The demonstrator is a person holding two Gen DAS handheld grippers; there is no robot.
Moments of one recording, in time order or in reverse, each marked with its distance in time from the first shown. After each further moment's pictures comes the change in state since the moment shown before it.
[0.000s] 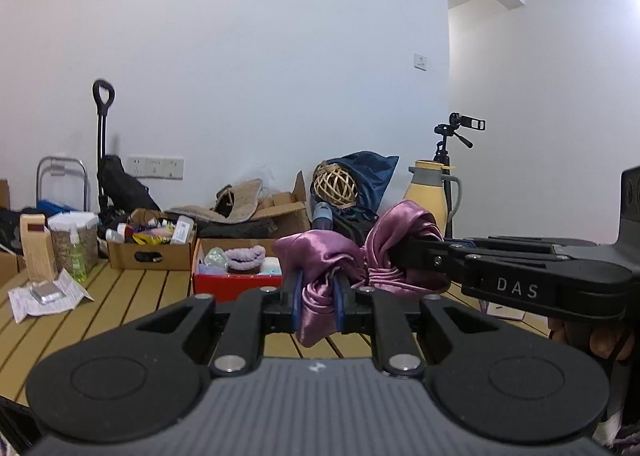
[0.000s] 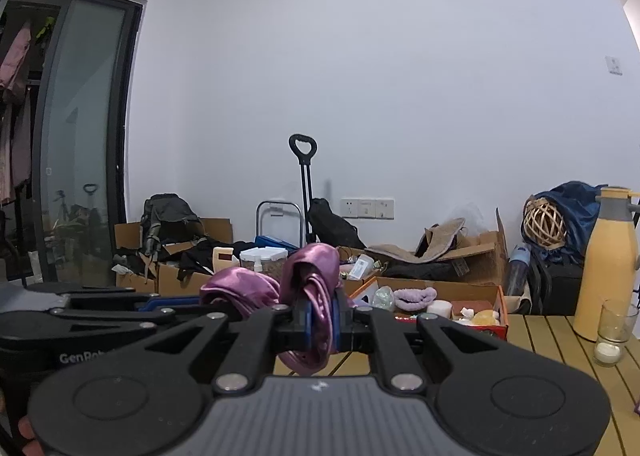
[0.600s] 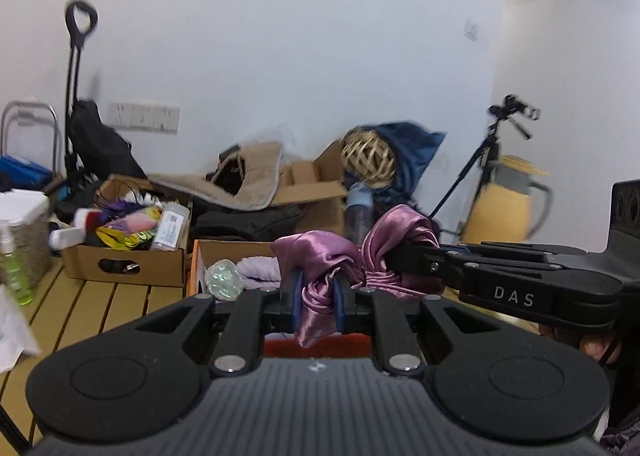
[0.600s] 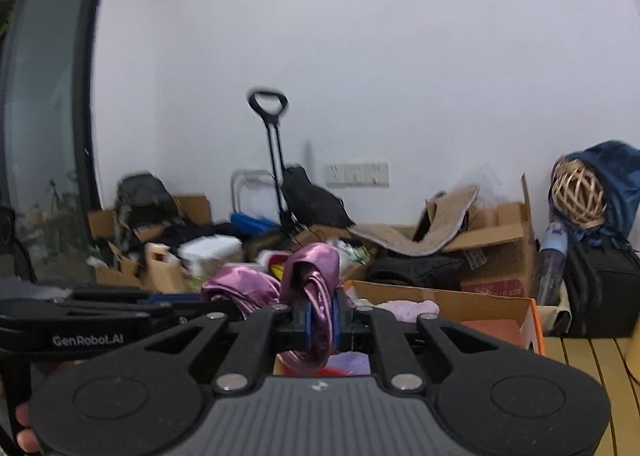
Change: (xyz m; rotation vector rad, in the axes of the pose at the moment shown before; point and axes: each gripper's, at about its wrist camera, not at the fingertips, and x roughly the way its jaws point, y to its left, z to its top) left arm 0.271 0.137 0.065 -0.105 0.174 -0.031; right arm 0.278 -0.121 0.047 0.058 0.168 0.026
